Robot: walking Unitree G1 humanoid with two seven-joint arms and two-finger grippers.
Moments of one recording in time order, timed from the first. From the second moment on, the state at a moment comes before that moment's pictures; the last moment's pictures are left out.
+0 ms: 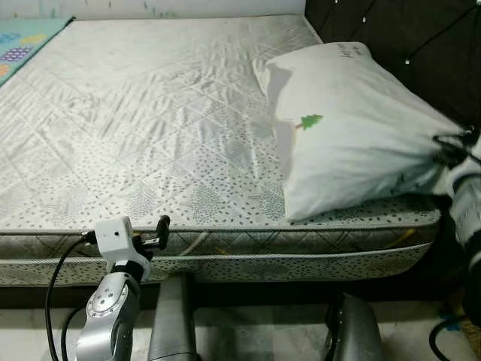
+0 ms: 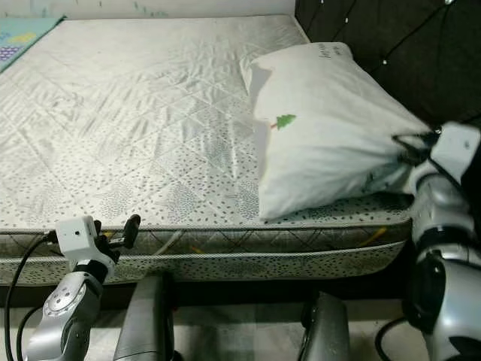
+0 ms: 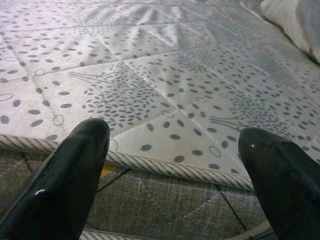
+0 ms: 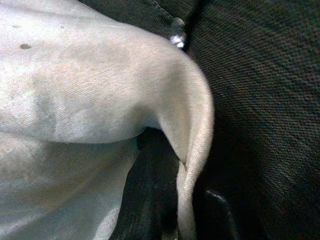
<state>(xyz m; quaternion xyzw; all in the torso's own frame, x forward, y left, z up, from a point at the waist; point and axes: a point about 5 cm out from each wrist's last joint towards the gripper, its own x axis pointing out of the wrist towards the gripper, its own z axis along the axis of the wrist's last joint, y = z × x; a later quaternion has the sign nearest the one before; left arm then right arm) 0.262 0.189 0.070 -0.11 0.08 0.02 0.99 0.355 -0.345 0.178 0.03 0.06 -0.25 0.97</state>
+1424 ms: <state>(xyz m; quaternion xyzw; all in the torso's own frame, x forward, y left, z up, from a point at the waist) 0.269 0.194 0.066 -0.10 0.09 0.00 0.99 0.335 -0.274 0.120 0.00 0.01 -0.17 0.99</state>
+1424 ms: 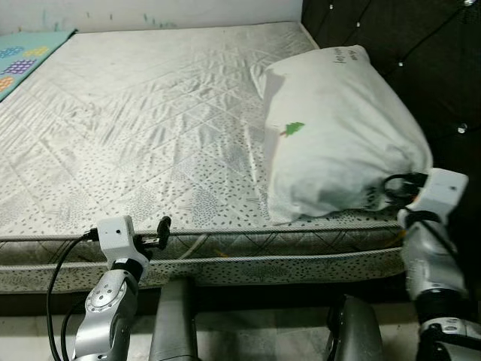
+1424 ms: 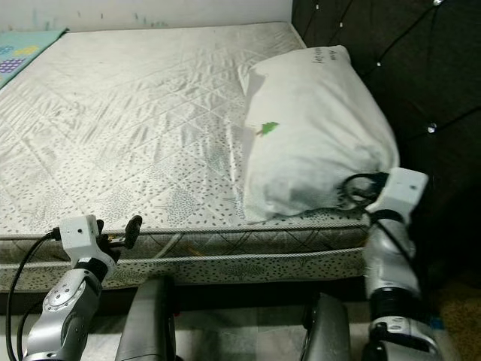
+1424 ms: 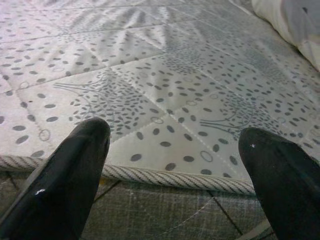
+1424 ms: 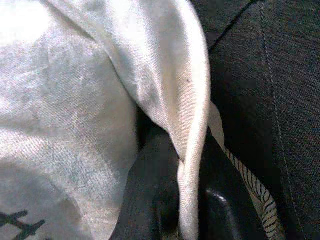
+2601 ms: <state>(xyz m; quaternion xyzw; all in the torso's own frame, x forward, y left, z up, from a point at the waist) 0.266 0.182 0.058 -0.13 0.08 0.01 0.99 0.334 -0.188 0.131 0.01 -0.05 -0.05 1.00</state>
